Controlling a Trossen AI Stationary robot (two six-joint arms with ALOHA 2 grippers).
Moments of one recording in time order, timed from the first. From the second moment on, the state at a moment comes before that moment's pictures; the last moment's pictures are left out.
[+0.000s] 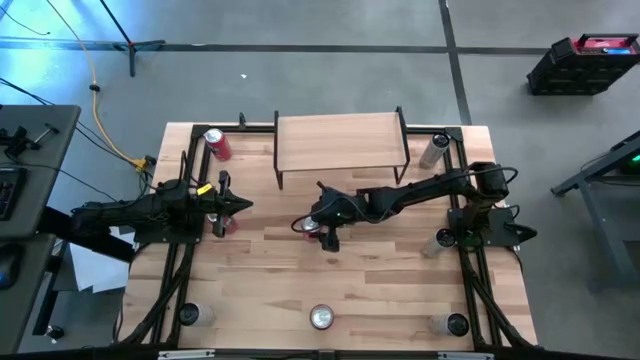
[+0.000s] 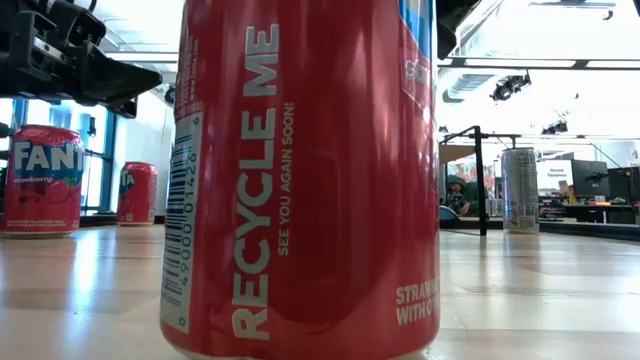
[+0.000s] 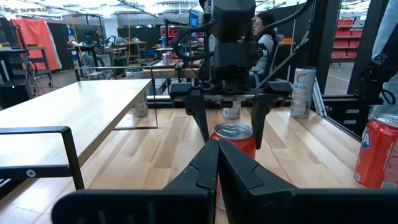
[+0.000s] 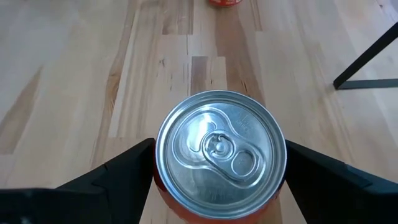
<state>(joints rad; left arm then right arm) 0.11 0.01 0.01 0.02 0.08 0.03 0.06 1.84 1.21 -0.08 0.02 0.03</state>
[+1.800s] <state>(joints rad) 0.11 0.01 0.01 0.02 0.08 0.03 0.00 1.89 1.21 -0.07 -0.30 -0.30</state>
